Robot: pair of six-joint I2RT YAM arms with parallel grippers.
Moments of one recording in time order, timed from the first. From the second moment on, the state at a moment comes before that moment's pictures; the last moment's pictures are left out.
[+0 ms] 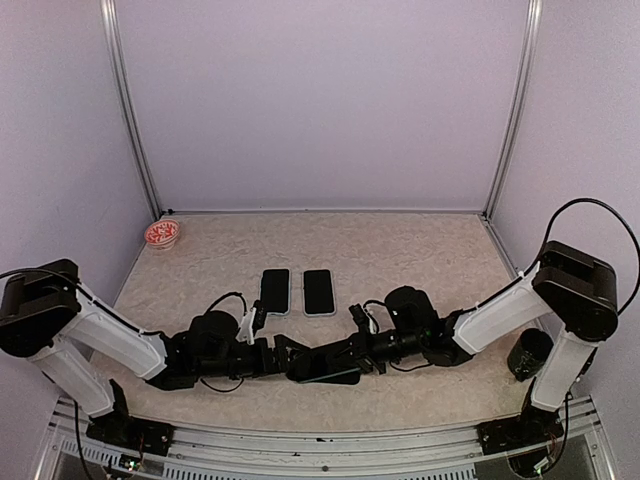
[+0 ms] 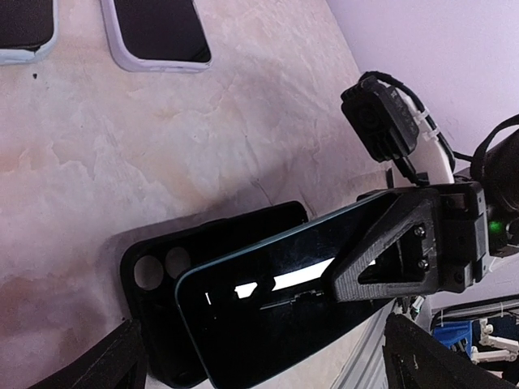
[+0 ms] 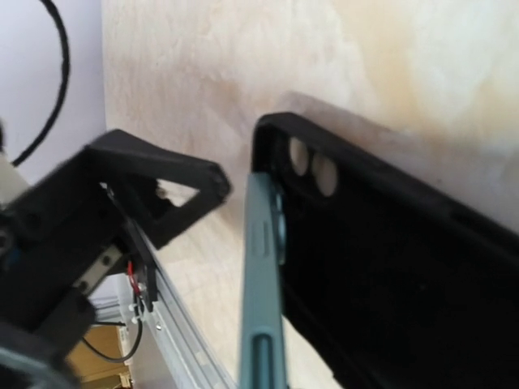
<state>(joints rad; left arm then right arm) -1.04 1.54 0.38 0.73 0.05 -0.97 0.96 1.74 0.62 0.59 -0.50 1.18</state>
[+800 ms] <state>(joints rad) -1.04 1.66 0.40 0.79 0.08 -0.96 0.93 1.79 0.55 0.78 -0.49 1.31</state>
